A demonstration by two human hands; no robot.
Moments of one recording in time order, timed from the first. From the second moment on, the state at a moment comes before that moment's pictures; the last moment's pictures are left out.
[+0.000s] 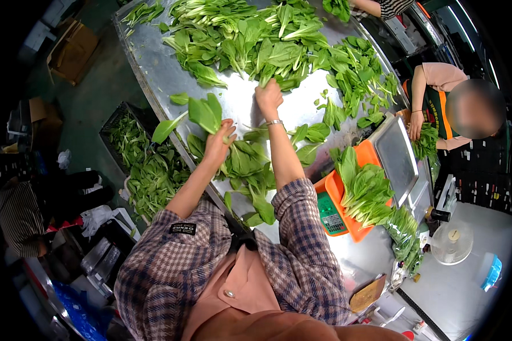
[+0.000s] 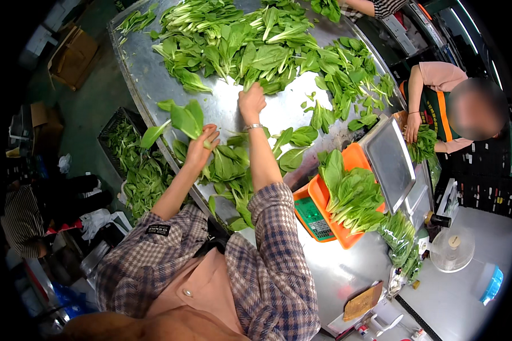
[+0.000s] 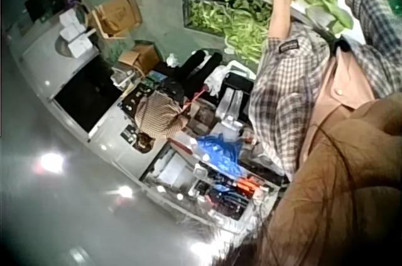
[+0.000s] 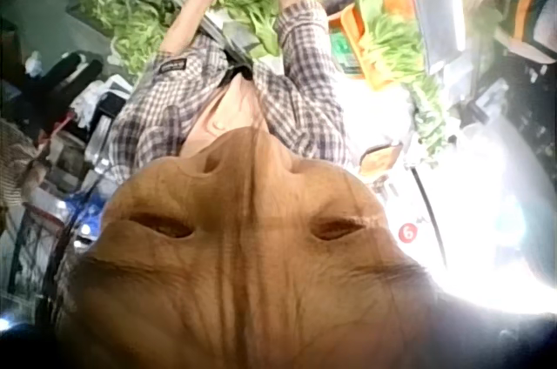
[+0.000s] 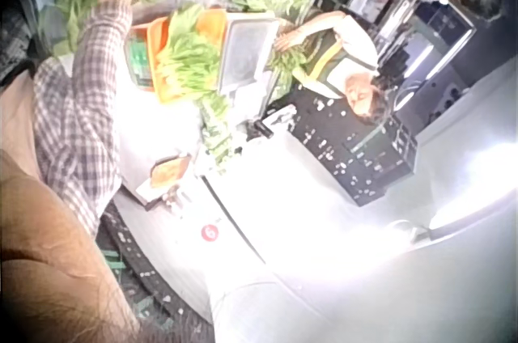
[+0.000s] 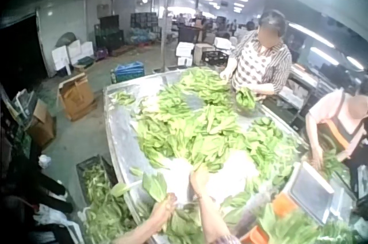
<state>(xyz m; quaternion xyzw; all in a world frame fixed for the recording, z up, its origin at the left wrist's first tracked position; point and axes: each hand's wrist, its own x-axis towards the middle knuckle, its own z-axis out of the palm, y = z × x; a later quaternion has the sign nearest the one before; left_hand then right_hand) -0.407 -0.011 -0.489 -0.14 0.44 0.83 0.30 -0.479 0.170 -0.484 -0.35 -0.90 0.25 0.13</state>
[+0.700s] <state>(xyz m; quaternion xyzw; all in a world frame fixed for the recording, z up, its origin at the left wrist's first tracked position) -0.369 -0.013 -0.424 0.01 0.37 0.87 0.33 -0.312 0.144 -0.430 -0.23 -0.43 0.84 0.22</state>
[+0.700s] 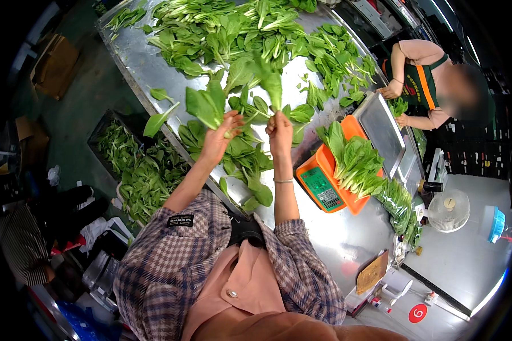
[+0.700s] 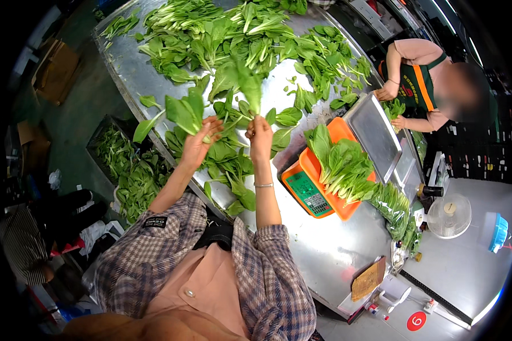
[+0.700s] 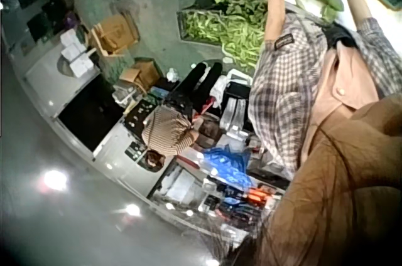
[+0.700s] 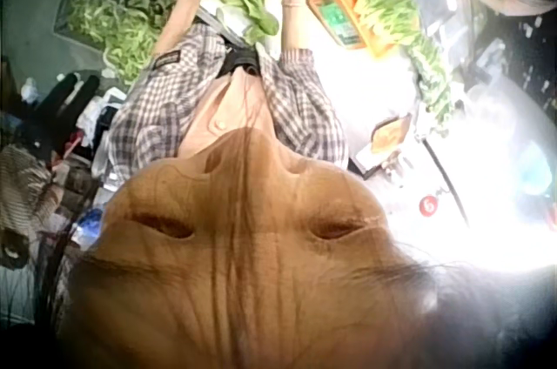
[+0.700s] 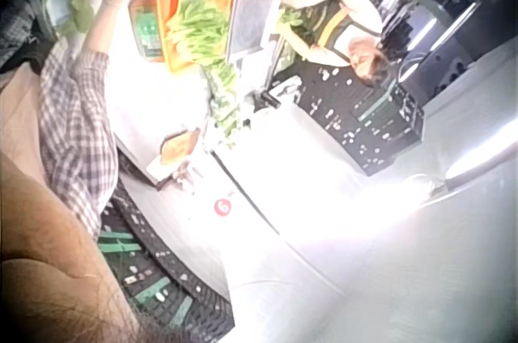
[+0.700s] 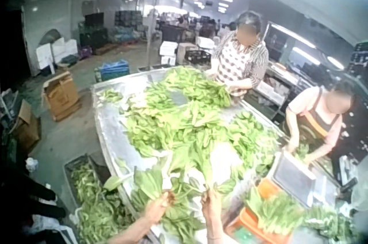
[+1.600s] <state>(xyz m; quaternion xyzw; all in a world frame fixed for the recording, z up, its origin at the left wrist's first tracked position) -0.422 -0.095 -0.461 -0.04 0.23 0.94 0.26 -0.407 0.134 -0.444 -0.22 -0.55 0.80 0.00</state>
